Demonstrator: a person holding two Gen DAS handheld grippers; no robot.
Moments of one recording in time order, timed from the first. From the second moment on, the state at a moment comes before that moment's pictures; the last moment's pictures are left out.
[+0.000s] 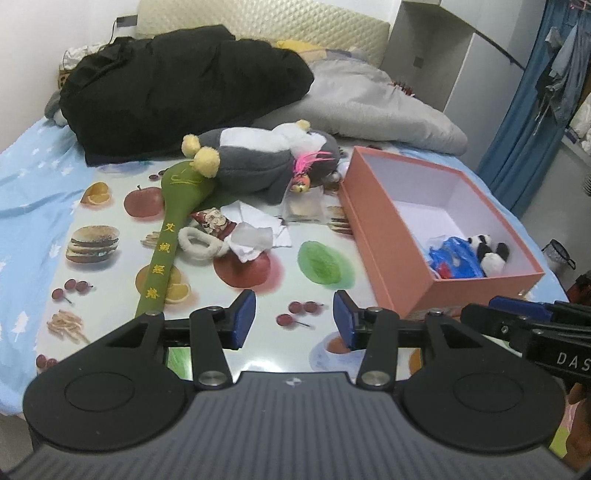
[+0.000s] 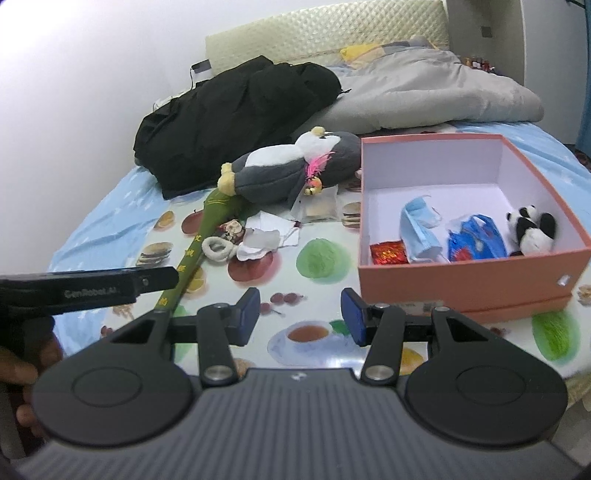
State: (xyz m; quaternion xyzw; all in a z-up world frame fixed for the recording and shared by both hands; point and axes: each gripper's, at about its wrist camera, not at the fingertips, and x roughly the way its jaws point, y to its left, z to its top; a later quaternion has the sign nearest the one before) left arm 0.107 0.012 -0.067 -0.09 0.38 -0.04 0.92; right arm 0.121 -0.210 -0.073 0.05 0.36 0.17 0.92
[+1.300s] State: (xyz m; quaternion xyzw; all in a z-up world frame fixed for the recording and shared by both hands) left arm 0.307 0.090 -0.205 -0.04 0.45 -0.02 0.89; right arm 0.368 -0.076 -0.216 0.02 0.48 0.26 0.84
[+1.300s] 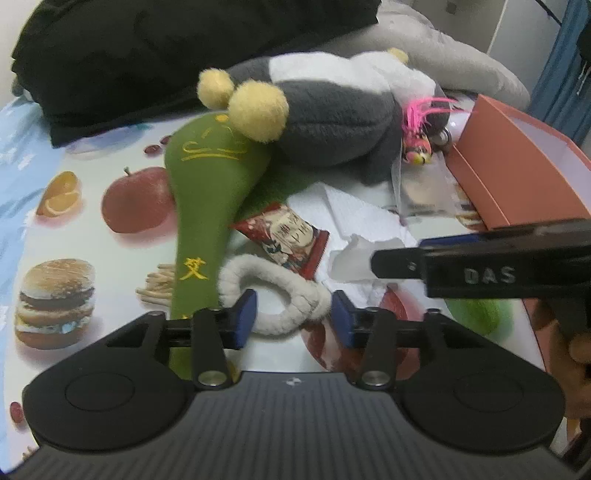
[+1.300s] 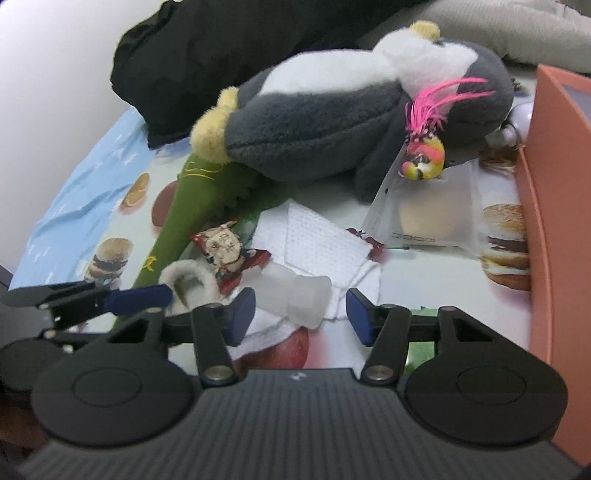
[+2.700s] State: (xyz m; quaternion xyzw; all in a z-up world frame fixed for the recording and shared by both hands) left arm 0.176 0.039 -0.142 -0.08 0.41 -0.02 0.91; right arm 0.223 -0.151 -0.152 0.03 0.45 0.20 0.87
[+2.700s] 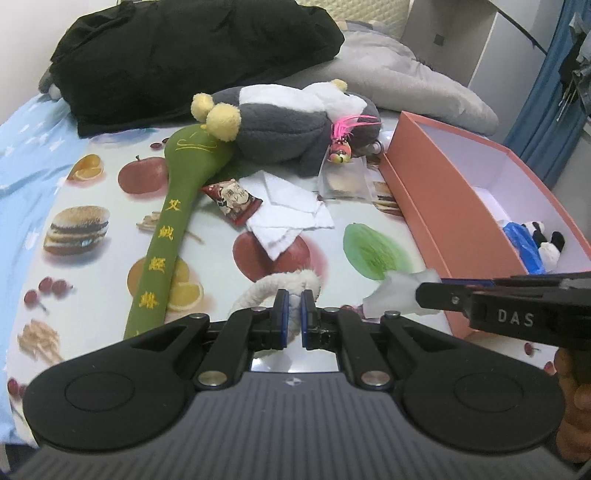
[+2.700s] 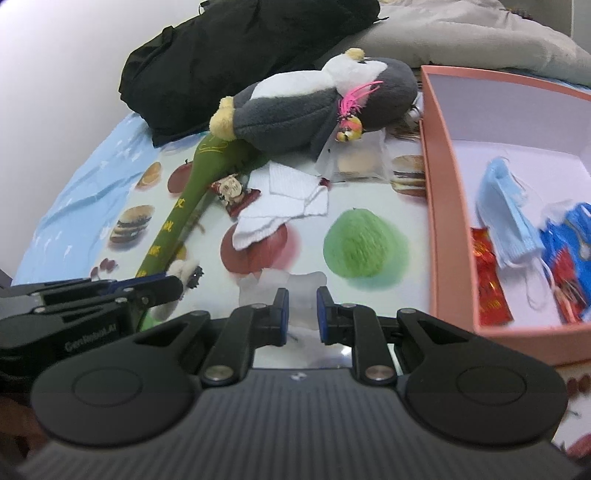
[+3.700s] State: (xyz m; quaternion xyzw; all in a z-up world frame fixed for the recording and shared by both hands) left arm 0.126 -0.036 -0.055 -0.08 0.32 -0.10 0.94; right arm 0.144 -0.230 -0.064 0.06 0.35 0.14 0.92
